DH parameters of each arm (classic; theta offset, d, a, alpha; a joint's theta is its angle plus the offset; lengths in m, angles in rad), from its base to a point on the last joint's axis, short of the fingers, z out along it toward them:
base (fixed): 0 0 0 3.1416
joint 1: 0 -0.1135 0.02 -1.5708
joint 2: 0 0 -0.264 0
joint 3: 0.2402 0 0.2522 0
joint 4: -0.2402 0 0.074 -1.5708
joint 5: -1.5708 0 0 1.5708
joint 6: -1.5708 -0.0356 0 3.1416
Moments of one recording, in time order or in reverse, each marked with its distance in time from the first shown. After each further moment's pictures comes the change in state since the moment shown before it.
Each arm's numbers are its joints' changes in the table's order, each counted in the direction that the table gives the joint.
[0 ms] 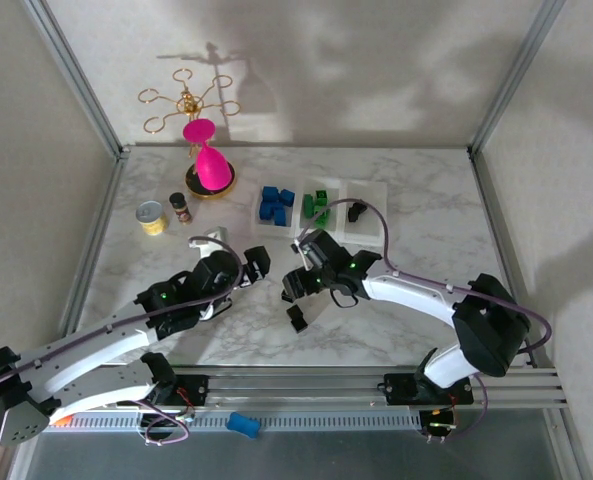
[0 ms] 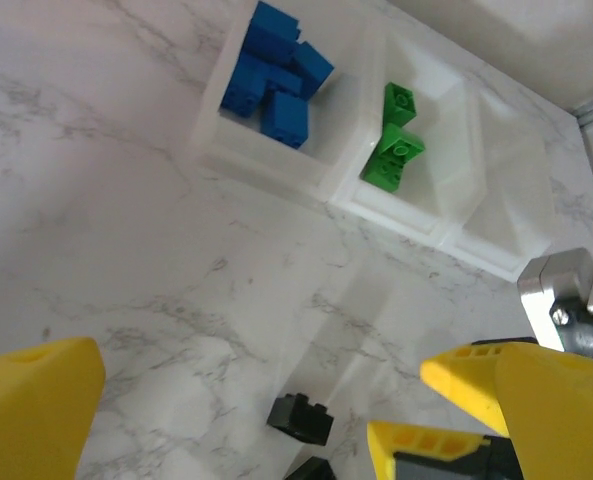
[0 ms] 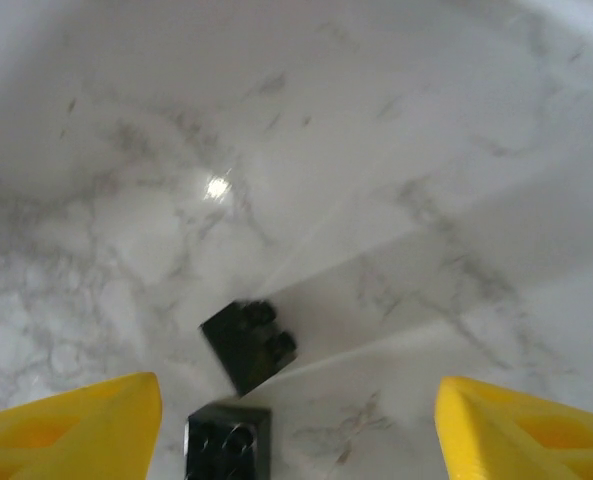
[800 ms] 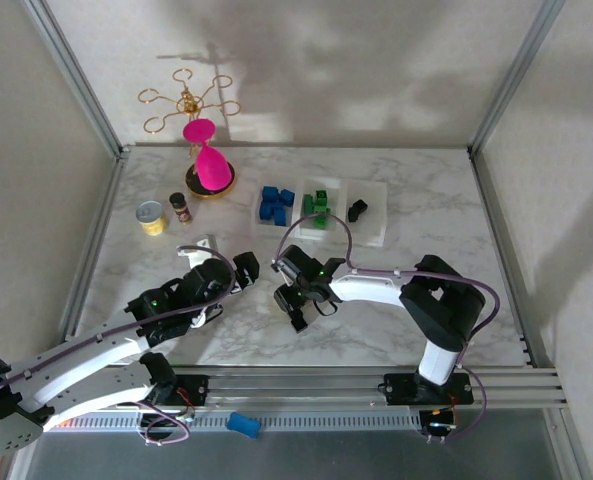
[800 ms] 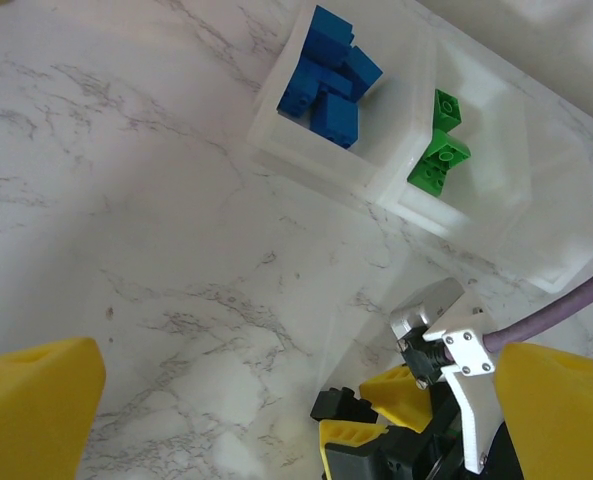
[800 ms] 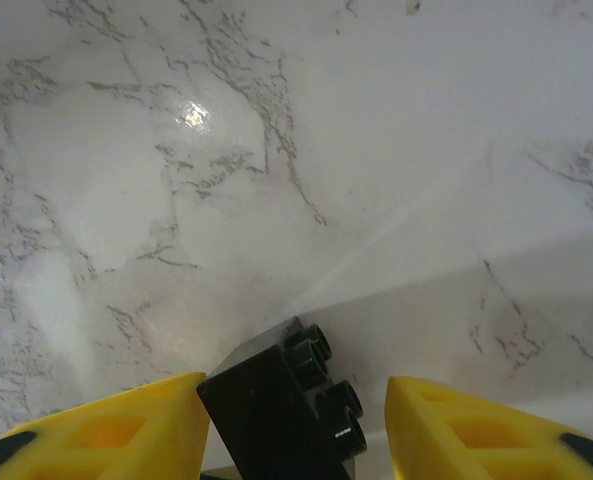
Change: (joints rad) left arm 0.000 0.069 -0.040 -0.069 0.045 0.040; right arm -0.077 -0.251 0.059 0.062 -0.034 0.053
